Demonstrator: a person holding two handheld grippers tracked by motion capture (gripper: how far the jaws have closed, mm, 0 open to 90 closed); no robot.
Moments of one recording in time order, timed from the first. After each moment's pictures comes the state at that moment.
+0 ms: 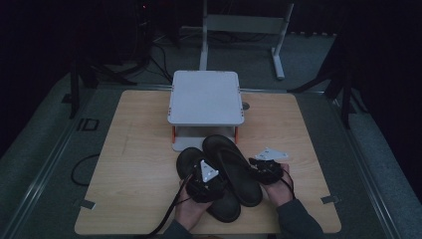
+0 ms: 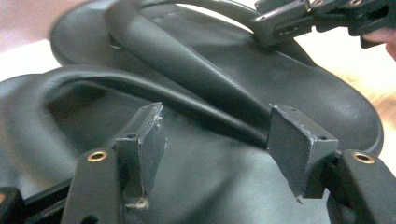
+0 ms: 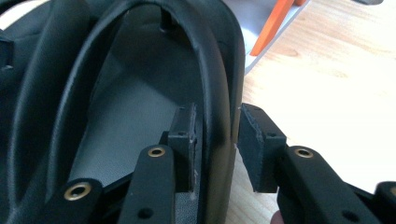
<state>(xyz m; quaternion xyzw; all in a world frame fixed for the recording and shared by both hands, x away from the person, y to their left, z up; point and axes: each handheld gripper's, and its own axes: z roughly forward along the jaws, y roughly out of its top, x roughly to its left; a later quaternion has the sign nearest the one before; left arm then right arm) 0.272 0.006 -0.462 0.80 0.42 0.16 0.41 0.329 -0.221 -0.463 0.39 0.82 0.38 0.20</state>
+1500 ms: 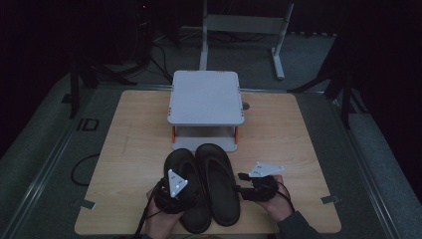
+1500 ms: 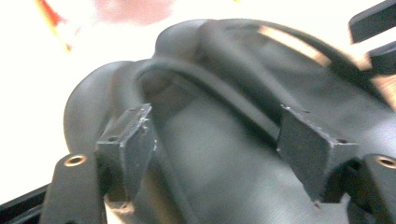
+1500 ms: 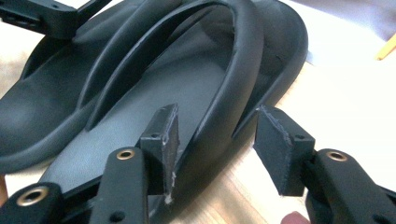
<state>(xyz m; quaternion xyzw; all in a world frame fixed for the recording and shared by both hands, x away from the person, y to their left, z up) 0.235 0.090 -0.464 0.77 0.45 0.23 0.38 0.287 -0.205 -0.461 0.29 0.85 0.42 0.11</state>
